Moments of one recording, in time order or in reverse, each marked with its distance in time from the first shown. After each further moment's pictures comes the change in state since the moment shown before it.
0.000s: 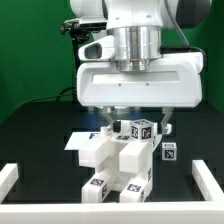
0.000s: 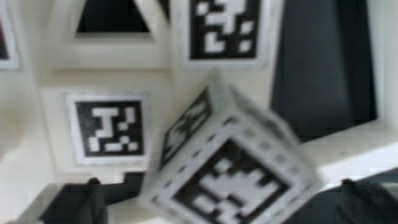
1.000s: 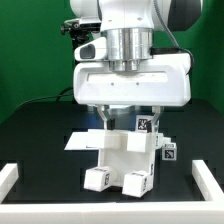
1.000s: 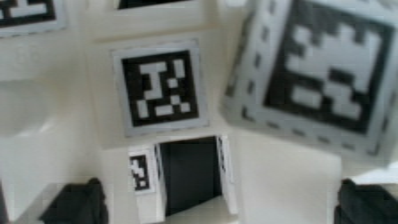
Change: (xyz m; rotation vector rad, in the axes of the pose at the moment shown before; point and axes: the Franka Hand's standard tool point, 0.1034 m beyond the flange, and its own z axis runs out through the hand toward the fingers) arm -0.006 0.025 0.007 -0.012 0.042 0.205
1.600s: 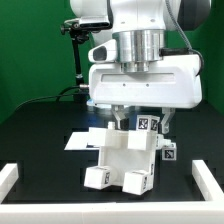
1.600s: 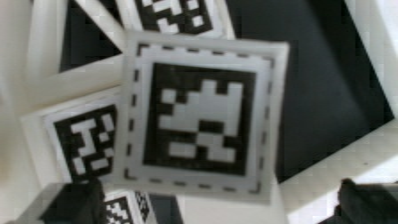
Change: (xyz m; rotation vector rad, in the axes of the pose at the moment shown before) arm -0.017 -0.018 -0.002 0.010 -0.027 0.165
